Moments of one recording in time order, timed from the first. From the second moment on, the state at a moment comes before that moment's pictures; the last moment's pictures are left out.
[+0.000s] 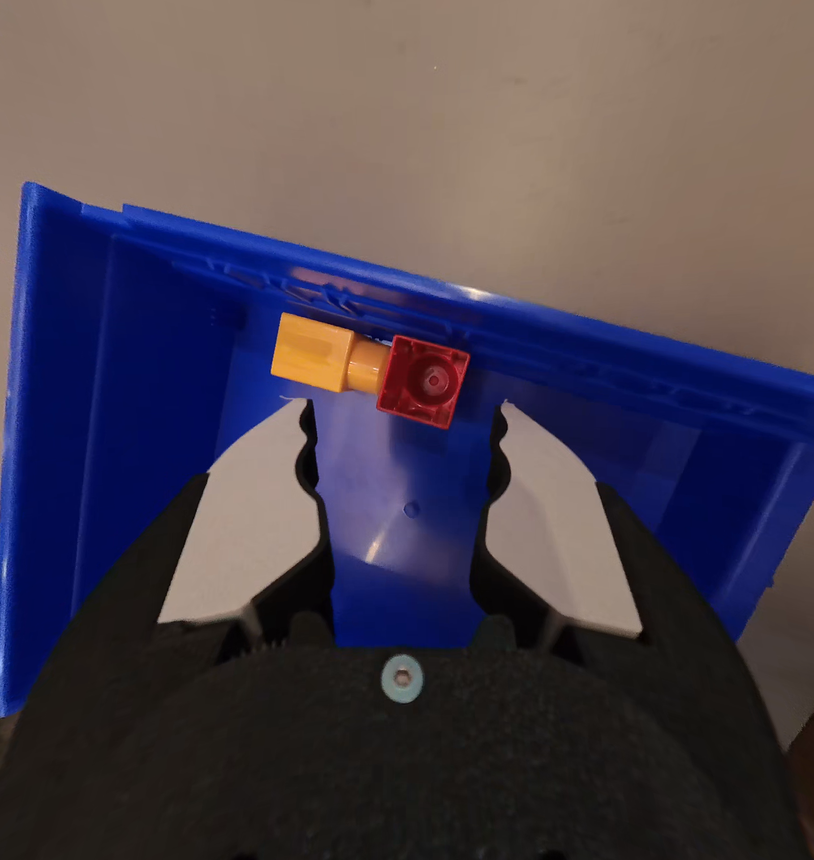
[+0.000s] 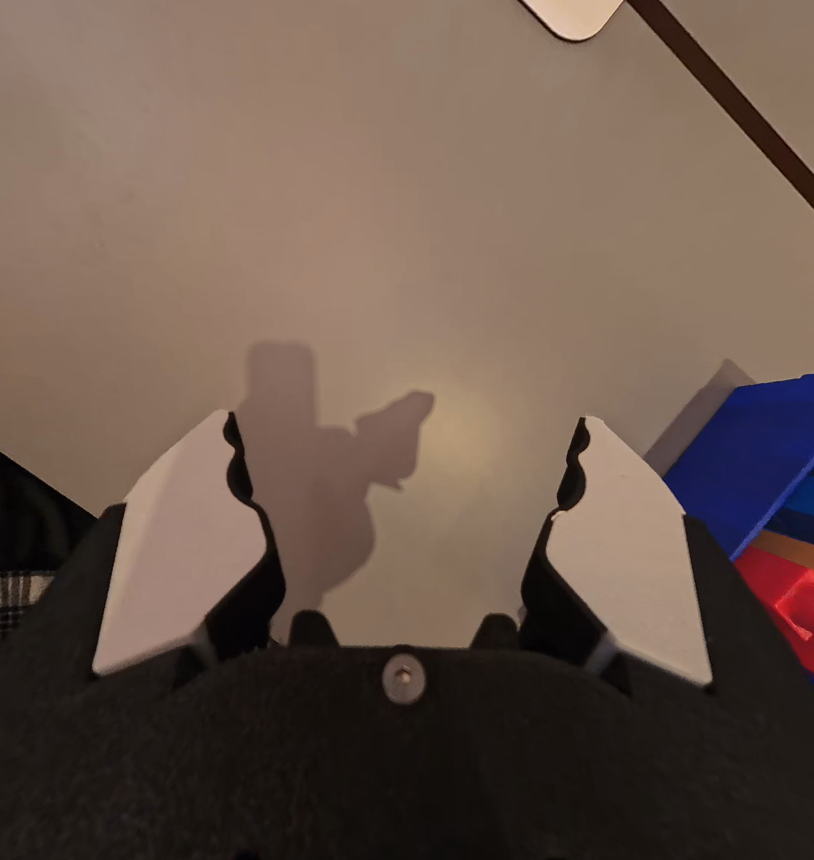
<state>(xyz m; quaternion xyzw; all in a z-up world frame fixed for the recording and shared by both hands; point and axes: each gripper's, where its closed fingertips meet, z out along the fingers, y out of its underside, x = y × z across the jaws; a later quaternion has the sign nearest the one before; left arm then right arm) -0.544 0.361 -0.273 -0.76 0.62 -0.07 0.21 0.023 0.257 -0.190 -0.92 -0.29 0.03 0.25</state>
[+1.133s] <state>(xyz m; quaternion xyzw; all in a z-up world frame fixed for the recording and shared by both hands) -0.595 0.424 -0.305 -0.96 0.19 -0.03 0.19 0.049 0.248 -0.208 -0.93 -0.26 0.05 0.25</state>
